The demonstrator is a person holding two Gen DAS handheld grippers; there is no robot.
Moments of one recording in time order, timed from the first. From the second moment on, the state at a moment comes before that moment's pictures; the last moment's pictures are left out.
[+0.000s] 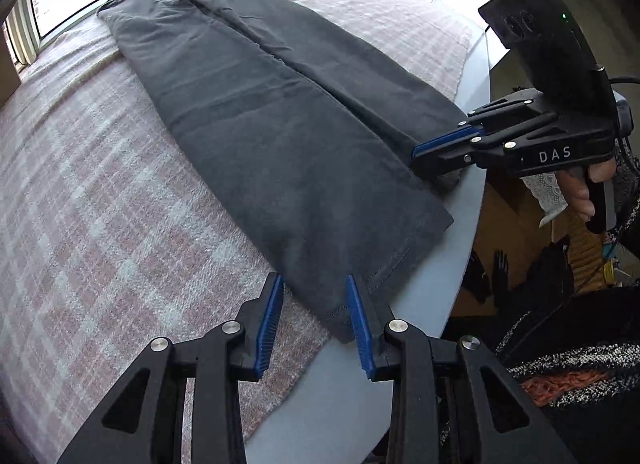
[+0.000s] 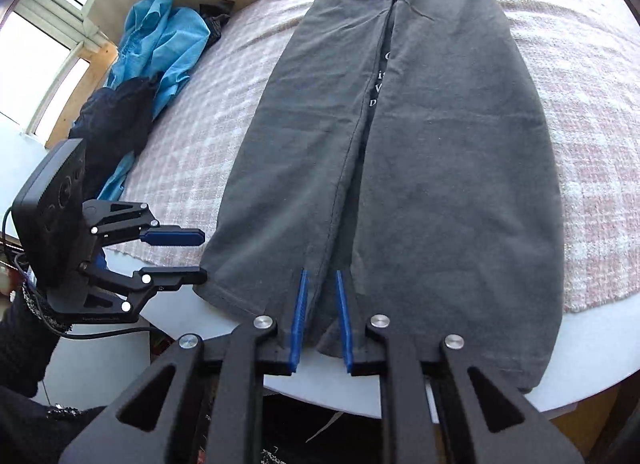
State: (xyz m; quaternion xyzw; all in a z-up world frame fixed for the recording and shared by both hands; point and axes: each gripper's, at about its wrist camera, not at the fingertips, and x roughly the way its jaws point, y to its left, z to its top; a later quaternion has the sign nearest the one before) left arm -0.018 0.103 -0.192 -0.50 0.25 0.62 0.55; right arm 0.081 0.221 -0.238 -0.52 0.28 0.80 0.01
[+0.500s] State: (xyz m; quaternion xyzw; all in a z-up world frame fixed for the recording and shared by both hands) left arm 0.017 0.107 -0.172 -0.47 0.26 0.61 0.59; right arm 0.014 0.253 -0.248 -0.58 0.28 0.76 0.02
